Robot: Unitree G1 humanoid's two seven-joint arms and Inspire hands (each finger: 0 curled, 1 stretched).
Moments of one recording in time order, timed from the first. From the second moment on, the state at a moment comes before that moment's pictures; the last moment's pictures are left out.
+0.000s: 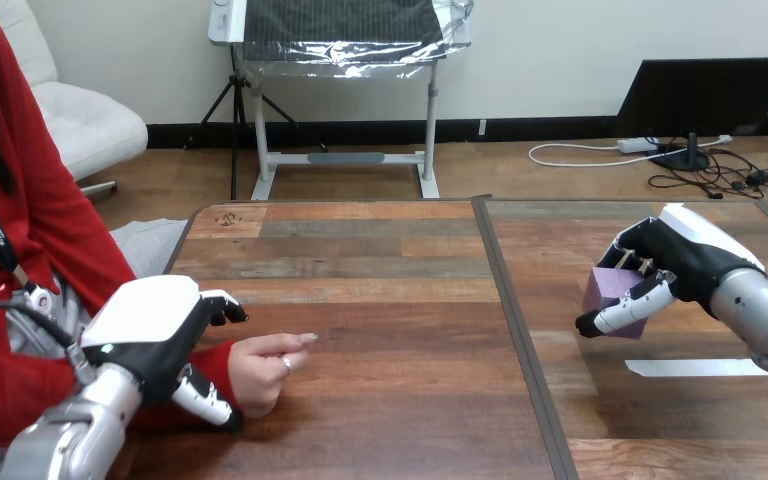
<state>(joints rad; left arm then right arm) -0.17 0.55 -0.18 0.34 0.84 -0.10 -0.07 -0.80 -0.56 0.27 1.33 -0.47 -0.38 0.09</state>
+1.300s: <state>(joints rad) -0.31 0.55 -0.26 0.43 0.79 0.02 -0.22 -0.80 -0.56 0.27 1.31 -0.47 -0.38 0.09</state>
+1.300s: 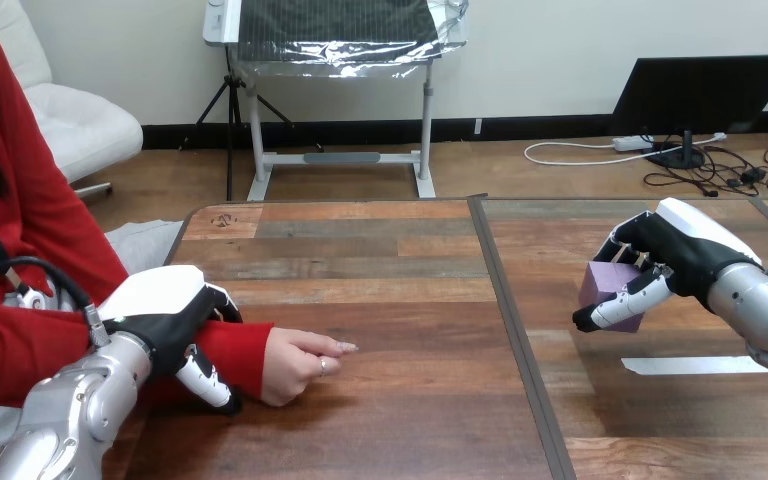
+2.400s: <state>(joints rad) -0.33 0.57 -0.27 0.36 0.77 0.12 -0.42 -0.80 -0.56 0.27 1.31 -0.47 -0.38 0.09</state>
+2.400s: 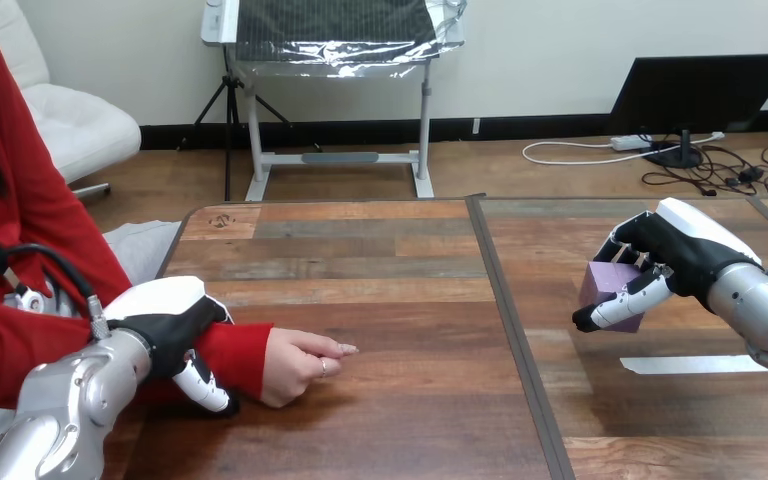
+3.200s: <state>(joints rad) -0.32 0.57 -0.27 0.35 0.70 0.12 -0.42 -0.80 -0.56 0.27 1.31 -0.47 -0.38 0.09</state>
